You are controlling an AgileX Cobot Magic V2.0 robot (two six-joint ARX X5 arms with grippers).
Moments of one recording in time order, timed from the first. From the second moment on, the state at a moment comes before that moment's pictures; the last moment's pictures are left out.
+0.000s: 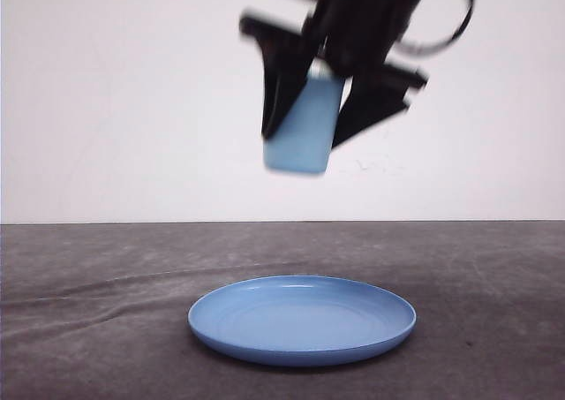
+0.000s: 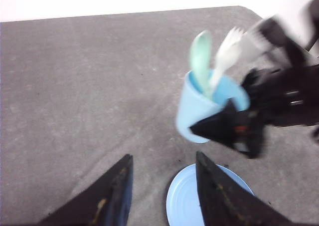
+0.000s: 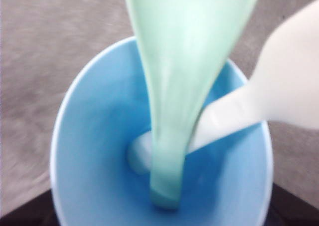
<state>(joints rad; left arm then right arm) -0.78 0.77 0.87 -0.49 -0.21 -0.26 0.76 1.47 1.11 -0.39 0.07 0.31</state>
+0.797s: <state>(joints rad) -0.78 0.77 0.87 -0.49 -0.21 -0.26 1.01 1.45 0.90 -0.34 0.26 0.33</state>
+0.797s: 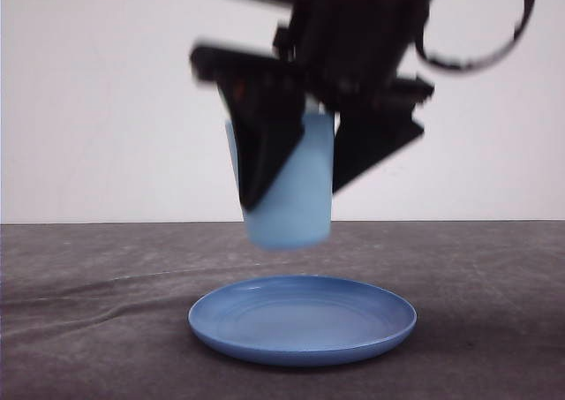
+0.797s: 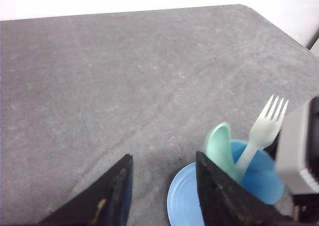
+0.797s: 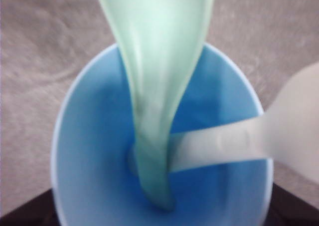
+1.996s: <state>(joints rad) -0.78 0.77 0.87 -0.52 -0.21 -0.26 1.03 1.43 0.88 -0.45 0.26 0.37</state>
